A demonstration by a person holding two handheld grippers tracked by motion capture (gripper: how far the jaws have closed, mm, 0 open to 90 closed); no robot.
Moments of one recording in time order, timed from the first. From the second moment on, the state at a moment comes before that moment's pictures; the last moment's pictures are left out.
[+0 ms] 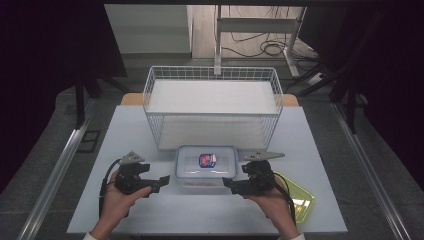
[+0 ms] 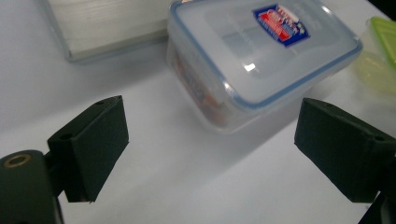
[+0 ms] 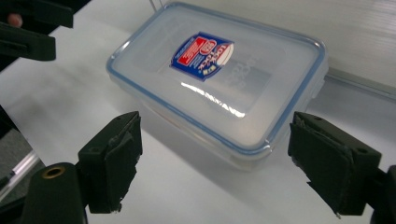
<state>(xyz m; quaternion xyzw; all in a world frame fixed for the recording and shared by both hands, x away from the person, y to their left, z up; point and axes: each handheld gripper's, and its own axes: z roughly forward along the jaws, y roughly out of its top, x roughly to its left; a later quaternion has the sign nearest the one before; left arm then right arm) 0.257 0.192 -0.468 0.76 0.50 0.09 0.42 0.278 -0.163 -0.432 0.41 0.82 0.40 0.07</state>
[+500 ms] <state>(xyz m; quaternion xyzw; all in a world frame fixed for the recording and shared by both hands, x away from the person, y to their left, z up) 0.307 0.177 -0.487 0.73 0.53 -0.03 0.44 0.289 -0.150 -0.426 0.41 0.81 0.41 0.08</state>
